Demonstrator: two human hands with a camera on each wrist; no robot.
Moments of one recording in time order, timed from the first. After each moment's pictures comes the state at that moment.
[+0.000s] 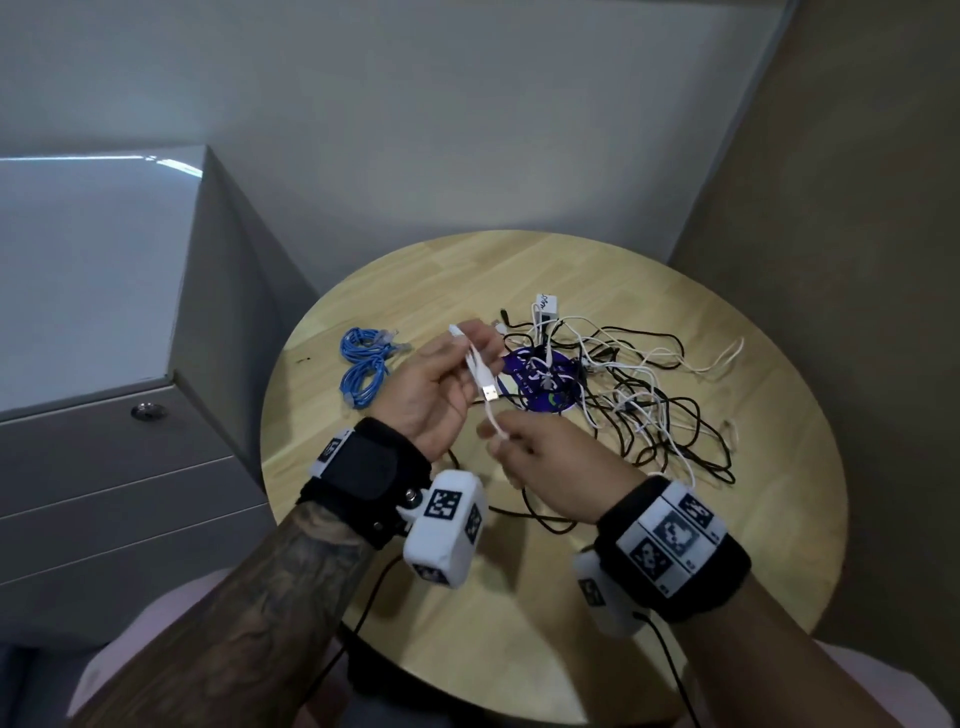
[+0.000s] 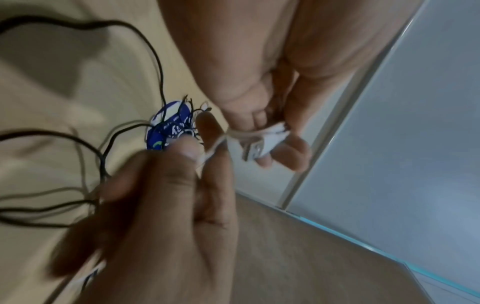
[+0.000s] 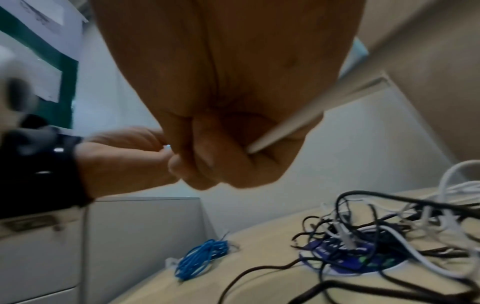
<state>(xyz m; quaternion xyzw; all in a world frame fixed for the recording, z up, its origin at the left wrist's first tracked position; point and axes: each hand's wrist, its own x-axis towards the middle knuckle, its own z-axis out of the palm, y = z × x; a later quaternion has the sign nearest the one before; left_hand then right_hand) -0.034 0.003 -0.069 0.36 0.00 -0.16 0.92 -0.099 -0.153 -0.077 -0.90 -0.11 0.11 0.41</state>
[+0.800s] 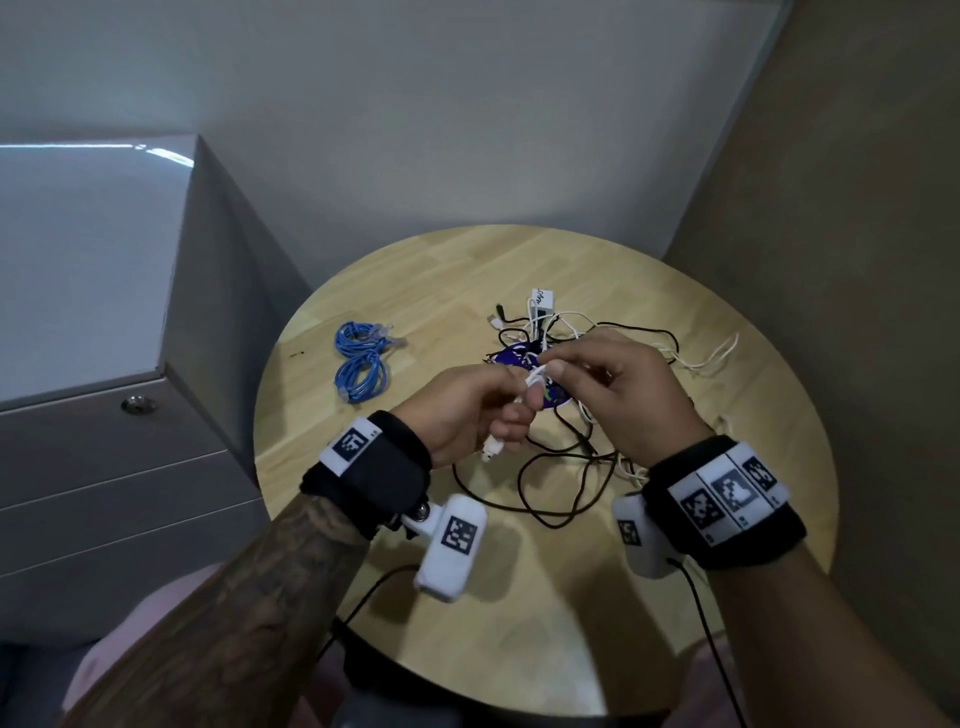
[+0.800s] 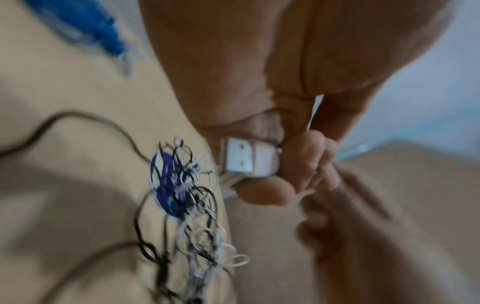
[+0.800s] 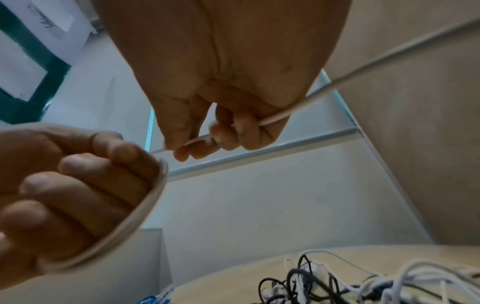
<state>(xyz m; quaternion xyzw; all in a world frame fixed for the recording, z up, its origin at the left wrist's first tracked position) -0.050 -0.013 -0.057 0.52 -0.12 -0.39 0.75 -0.078 -0.204 -0.054 -0.89 -0.12 -0.16 0.42</state>
